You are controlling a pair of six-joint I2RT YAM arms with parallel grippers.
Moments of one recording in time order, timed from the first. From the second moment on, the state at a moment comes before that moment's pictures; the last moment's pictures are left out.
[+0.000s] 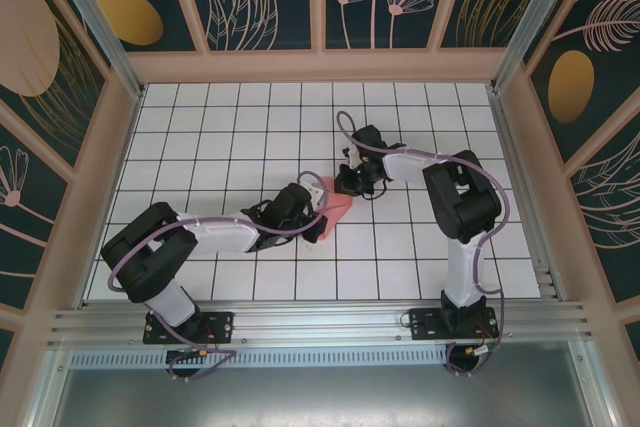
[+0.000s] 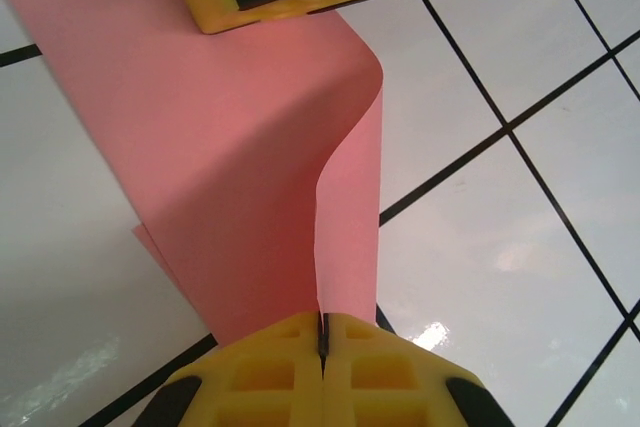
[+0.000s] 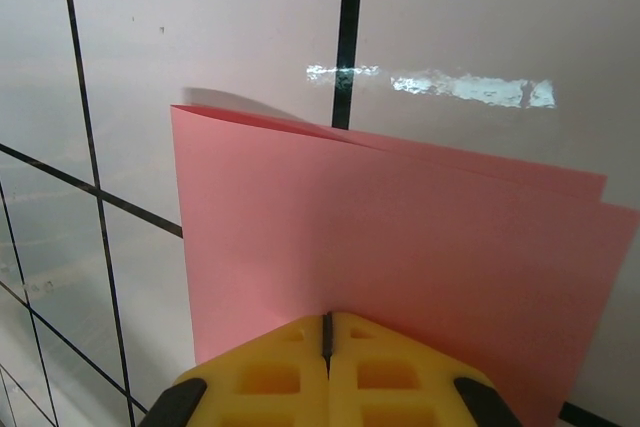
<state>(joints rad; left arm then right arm) -0.84 1.63 0.70 0.16 0.12 -0.44 0.49 1.99 1.22 -0.38 -0.47 0.49</state>
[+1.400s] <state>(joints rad) -0.74 1.73 0.74 0.15 0.23 -0.37 0.50 2.01 1.26 -0.42 -0.47 0.46</state>
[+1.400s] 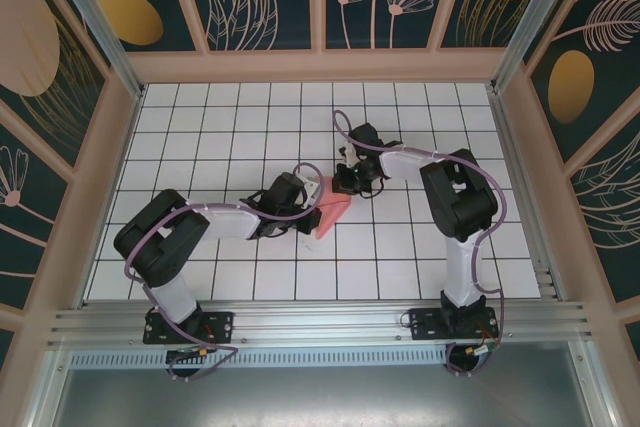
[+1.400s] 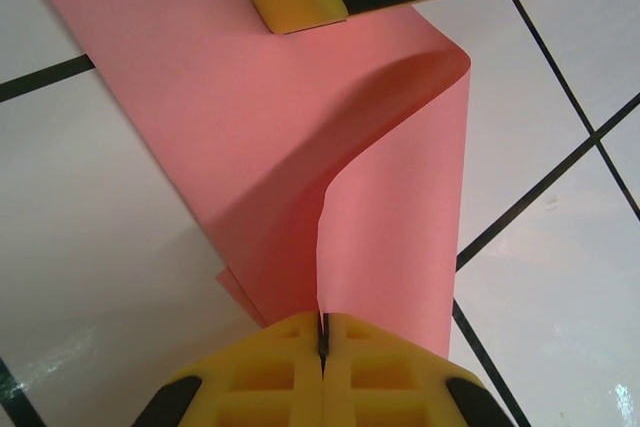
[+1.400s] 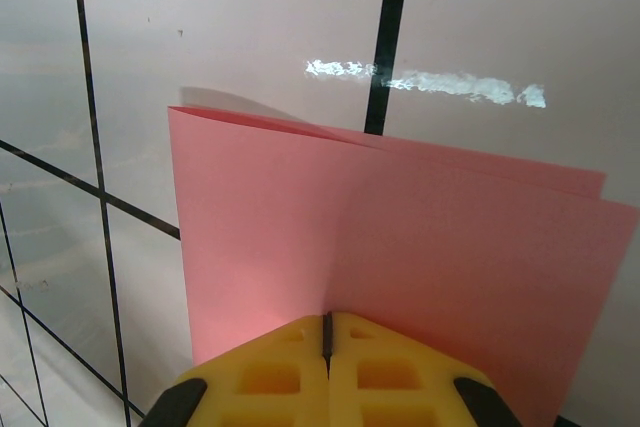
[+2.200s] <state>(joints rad) -0.74 1.75 0.74 0.16 0.25 -0.37 0.50 2.01 1.26 -0.41 -0.47 0.46</state>
